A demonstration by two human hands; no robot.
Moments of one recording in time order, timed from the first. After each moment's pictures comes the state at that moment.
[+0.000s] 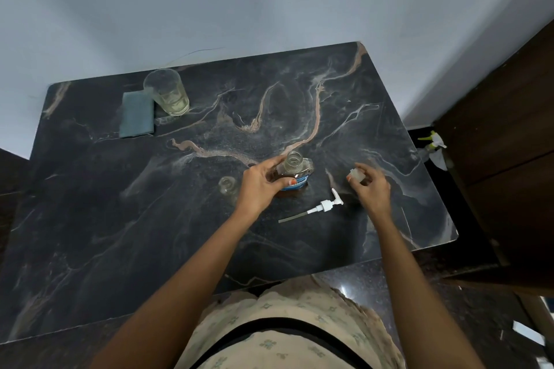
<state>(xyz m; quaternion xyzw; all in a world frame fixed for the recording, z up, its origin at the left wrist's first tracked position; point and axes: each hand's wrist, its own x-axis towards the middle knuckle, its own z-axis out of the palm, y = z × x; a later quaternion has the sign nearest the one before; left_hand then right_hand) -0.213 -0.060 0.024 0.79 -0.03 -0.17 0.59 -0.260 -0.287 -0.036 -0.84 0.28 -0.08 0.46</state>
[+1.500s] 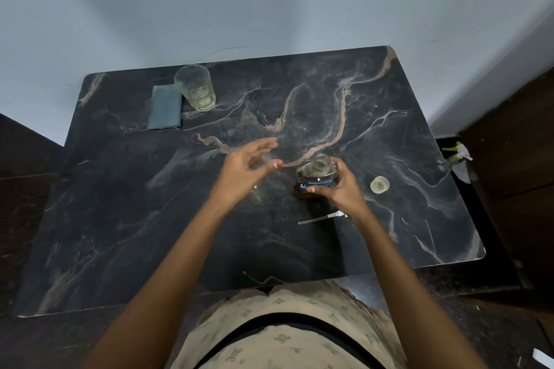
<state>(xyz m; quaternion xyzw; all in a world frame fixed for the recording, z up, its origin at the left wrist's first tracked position) -0.193 0.008 0.057 0.79 -0.09 -0.15 0.59 -0.232 -0.204 -0.008 -0.77 0.11 0.05 0.63</state>
